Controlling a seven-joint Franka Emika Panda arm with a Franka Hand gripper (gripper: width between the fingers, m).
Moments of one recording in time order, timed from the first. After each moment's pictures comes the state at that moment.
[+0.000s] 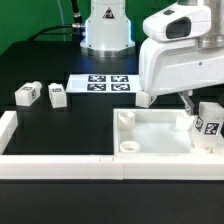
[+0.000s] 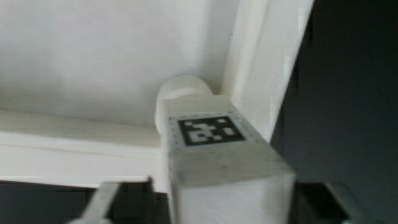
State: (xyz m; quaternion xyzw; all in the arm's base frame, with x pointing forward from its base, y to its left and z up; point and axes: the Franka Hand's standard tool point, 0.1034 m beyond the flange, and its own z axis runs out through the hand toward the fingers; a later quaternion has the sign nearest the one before) arm 0.674 0.107 0.093 -1.00 -0.07 -0.04 0.06
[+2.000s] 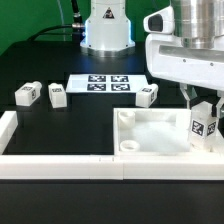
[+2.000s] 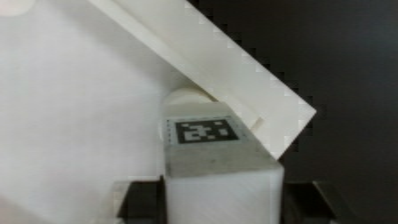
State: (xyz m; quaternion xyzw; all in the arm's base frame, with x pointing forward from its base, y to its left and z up) arm 0.677 0.103 0.092 -0.87 0.48 0.00 0.08
